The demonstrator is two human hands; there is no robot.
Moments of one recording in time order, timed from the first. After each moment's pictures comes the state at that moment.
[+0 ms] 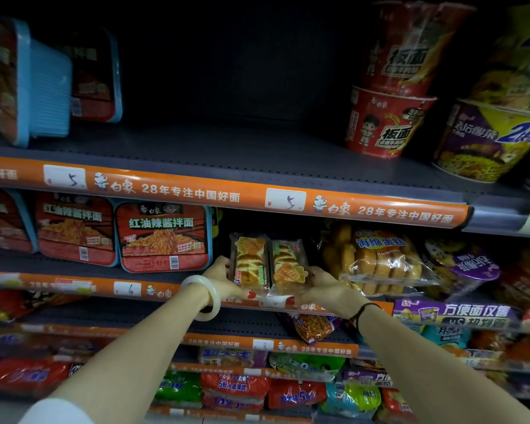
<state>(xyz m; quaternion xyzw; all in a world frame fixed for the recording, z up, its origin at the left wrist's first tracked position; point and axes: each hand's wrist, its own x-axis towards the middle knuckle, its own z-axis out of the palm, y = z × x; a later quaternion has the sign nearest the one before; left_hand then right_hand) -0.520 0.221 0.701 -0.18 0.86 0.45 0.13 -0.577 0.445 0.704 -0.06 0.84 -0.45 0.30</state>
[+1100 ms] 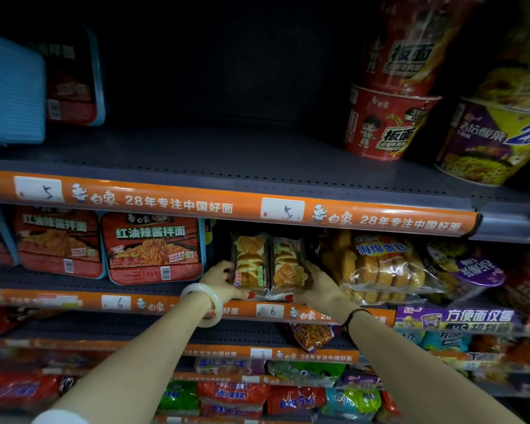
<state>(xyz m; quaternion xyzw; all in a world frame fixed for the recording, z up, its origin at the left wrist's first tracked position) -0.548 0.216 0.682 -0.19 0.86 0.47 0.10 -0.584 0.435 0.713 -0.06 0.89 -0.39 0.20</state>
